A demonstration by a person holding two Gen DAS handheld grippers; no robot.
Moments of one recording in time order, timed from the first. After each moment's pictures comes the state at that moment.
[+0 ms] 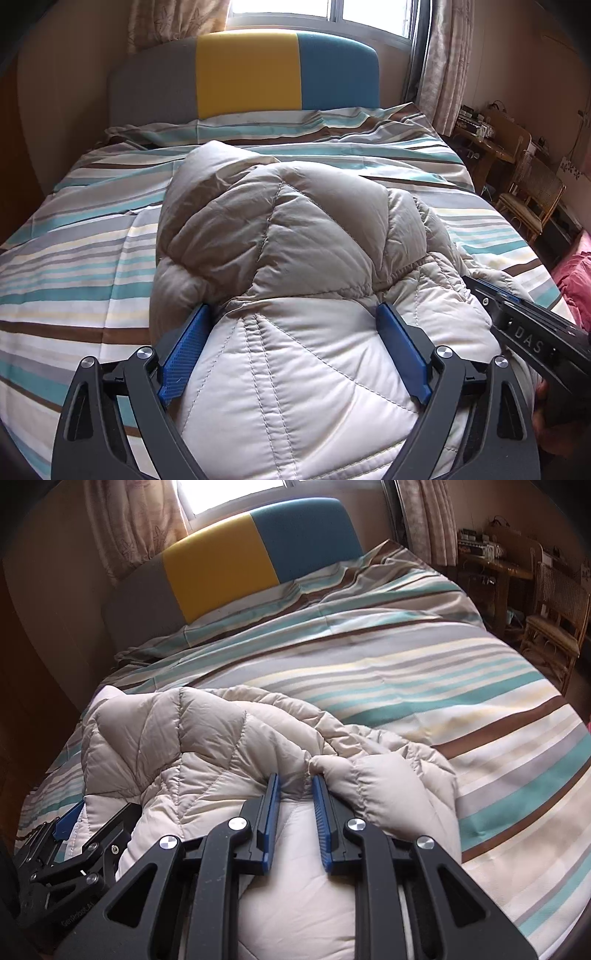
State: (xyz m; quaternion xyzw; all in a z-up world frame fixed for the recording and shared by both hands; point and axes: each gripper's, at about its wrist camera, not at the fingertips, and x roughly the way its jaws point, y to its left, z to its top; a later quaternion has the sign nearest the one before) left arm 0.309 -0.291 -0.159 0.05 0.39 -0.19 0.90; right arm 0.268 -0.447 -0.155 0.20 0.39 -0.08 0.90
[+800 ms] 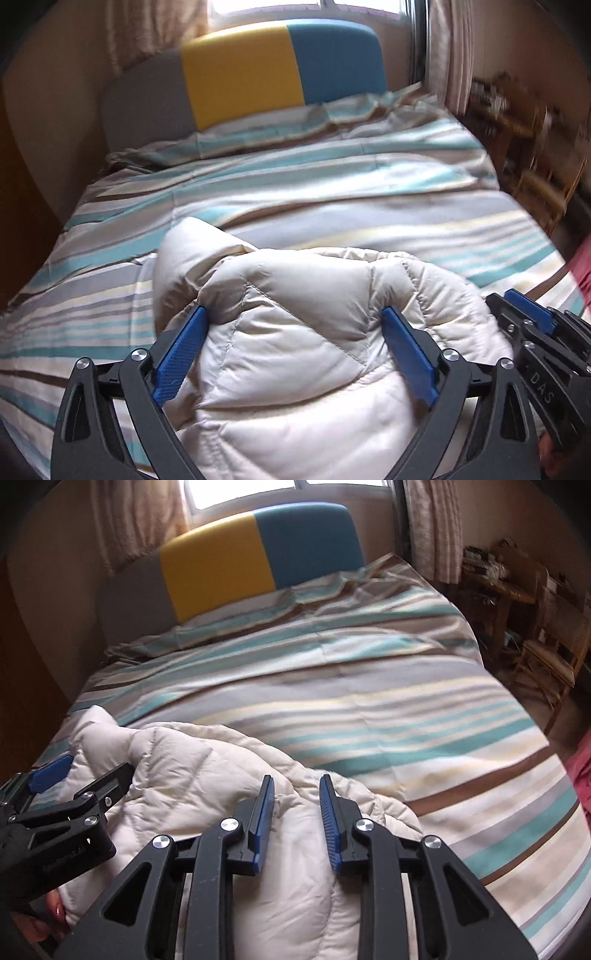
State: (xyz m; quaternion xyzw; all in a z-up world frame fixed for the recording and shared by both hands) left arm 0.361 -0.343 -0.130 0.13 0.41 -0.15 0.89; right arm 0.288 -0.482 -0.144 0.18 0.39 -0.10 0.89
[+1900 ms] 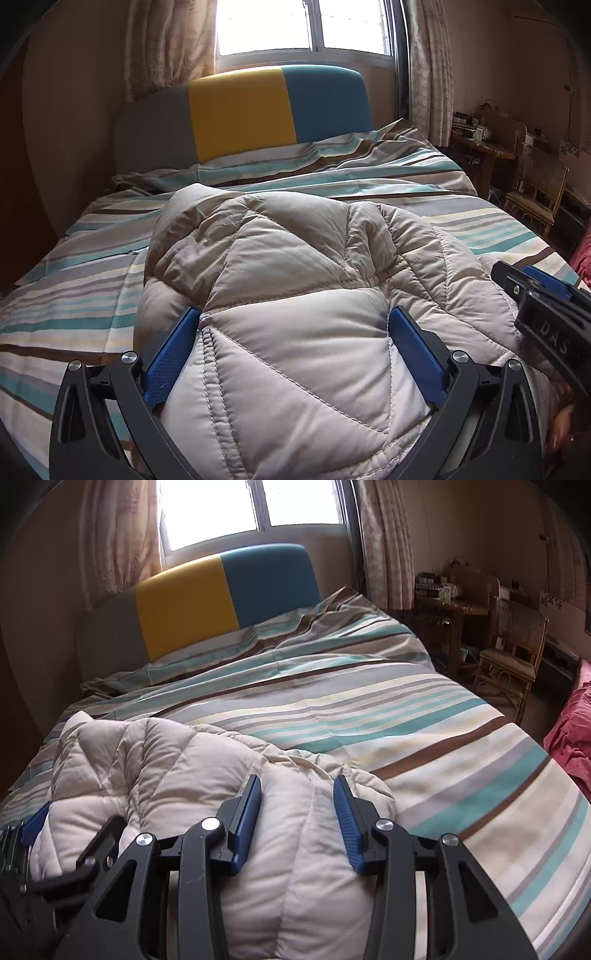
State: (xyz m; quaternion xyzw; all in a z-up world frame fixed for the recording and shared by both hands) left arm 0.284 -0.323 -0.163 0.10 0.30 -0.18 0.93; right arm 0.223 -0.463 -0.152 0.15 0.30 -0.18 0.92
